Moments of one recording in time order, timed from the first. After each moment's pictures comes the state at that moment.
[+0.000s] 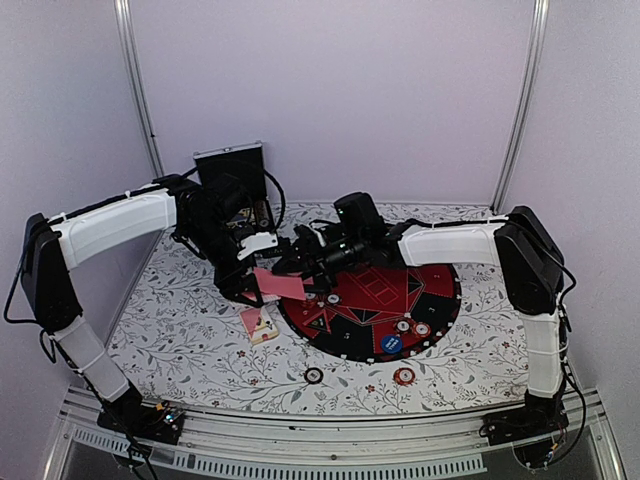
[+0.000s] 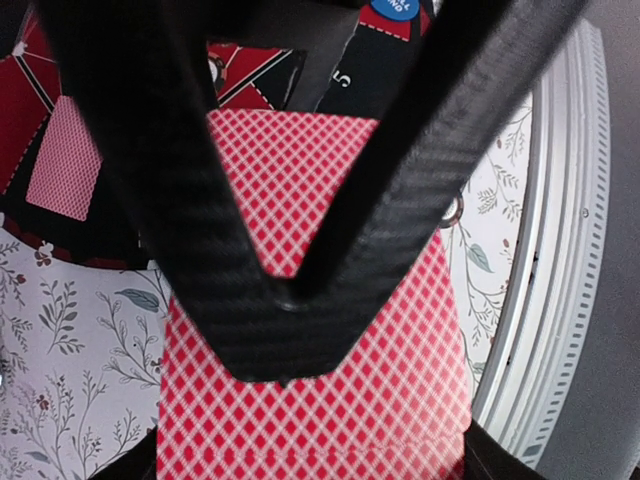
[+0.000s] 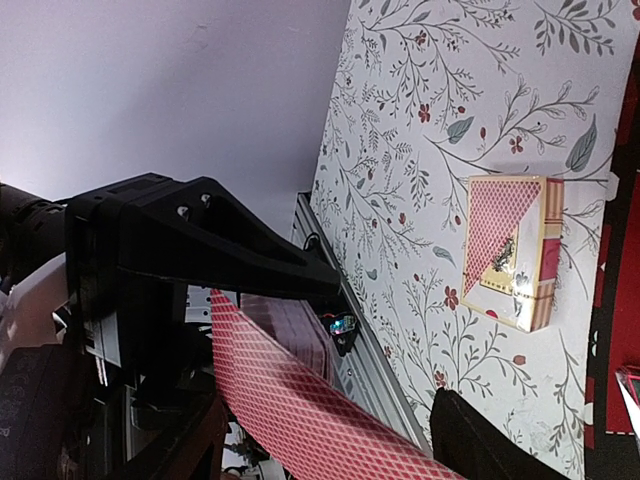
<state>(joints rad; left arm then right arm) -0.61 1.66 1.42 -1.09 0.41 0.63 0.83 2.12 1.56 0.05 -0.88 1.01</state>
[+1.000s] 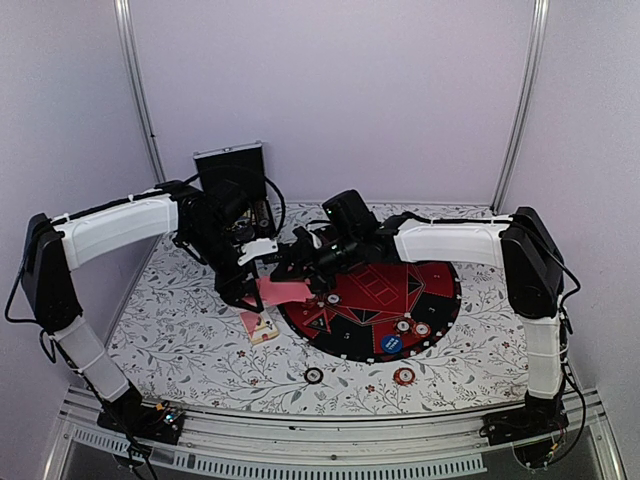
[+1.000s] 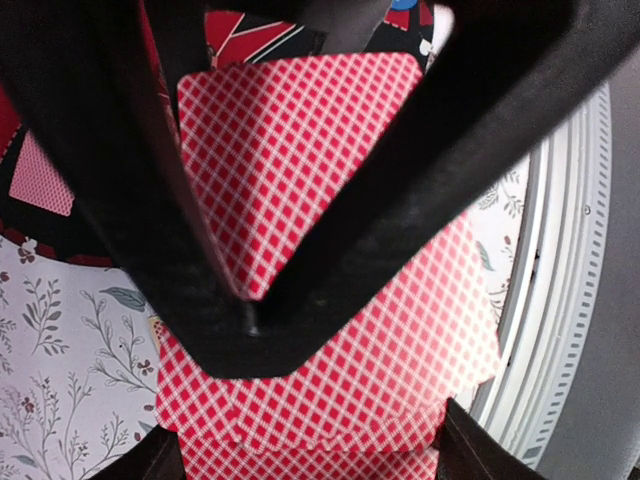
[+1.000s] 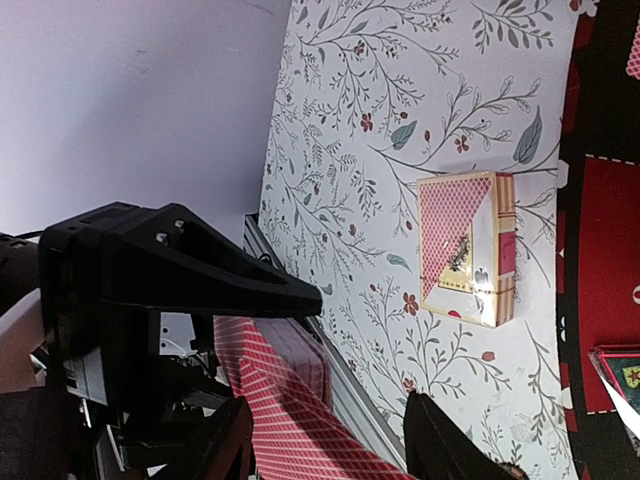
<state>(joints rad) -0.61 1.66 1.38 -1.06 0.42 0.63 0.88 2.11 1.64 -0.18 -0.71 0.95</state>
